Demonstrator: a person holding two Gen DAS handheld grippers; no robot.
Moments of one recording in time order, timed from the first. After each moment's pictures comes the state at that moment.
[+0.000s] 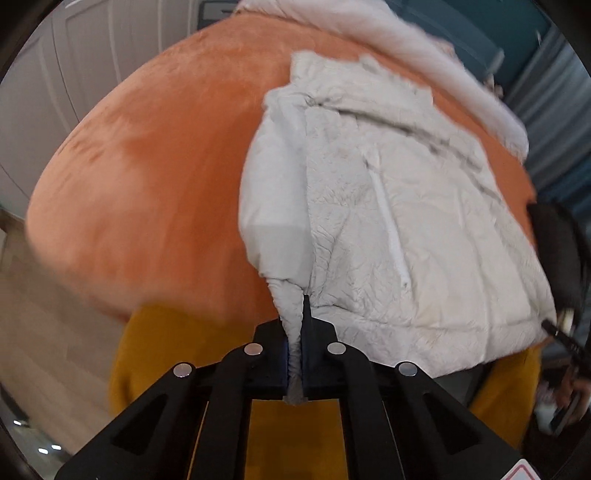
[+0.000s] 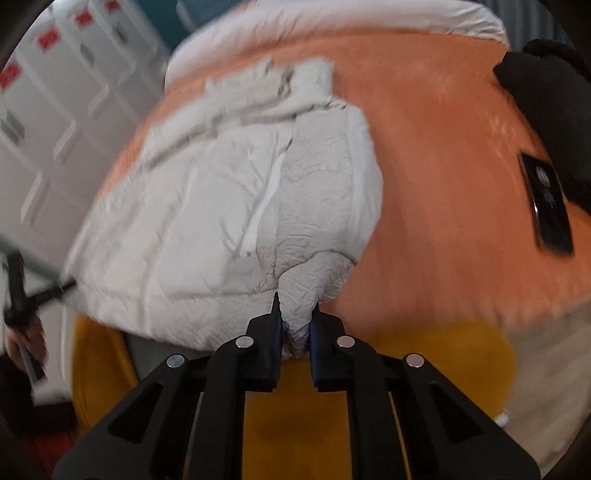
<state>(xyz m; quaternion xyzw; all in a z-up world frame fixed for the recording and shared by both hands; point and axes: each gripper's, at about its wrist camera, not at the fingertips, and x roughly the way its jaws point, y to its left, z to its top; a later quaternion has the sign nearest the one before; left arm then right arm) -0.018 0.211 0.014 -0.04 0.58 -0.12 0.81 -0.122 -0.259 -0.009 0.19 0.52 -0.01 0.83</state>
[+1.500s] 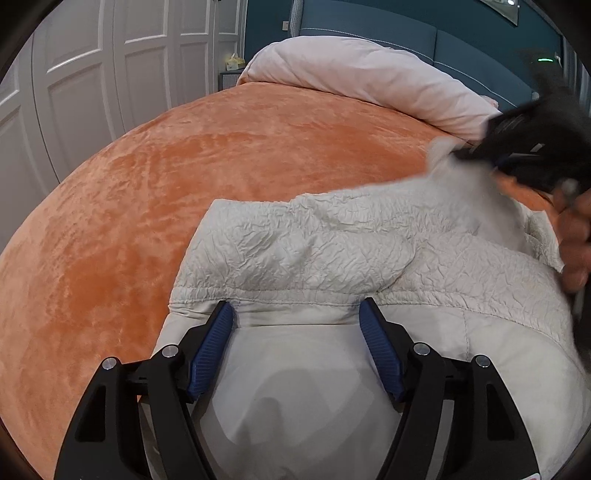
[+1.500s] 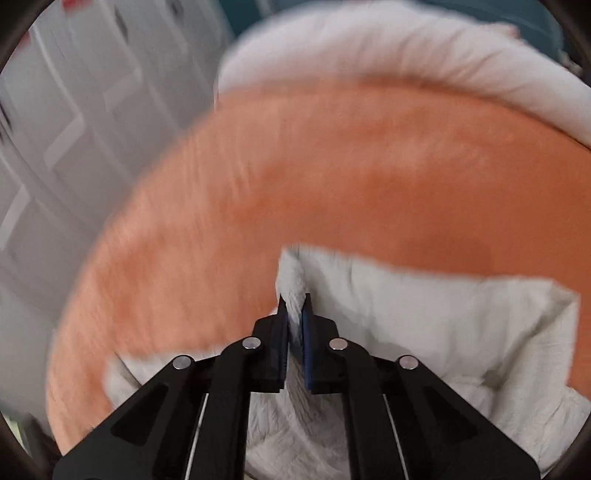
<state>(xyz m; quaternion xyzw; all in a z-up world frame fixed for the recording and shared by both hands) 0.331 0.076 -0.085 -0.03 0.41 -0.03 0.91 0.481 -0.138 -0.034 0.16 0.40 0.09 0.90</state>
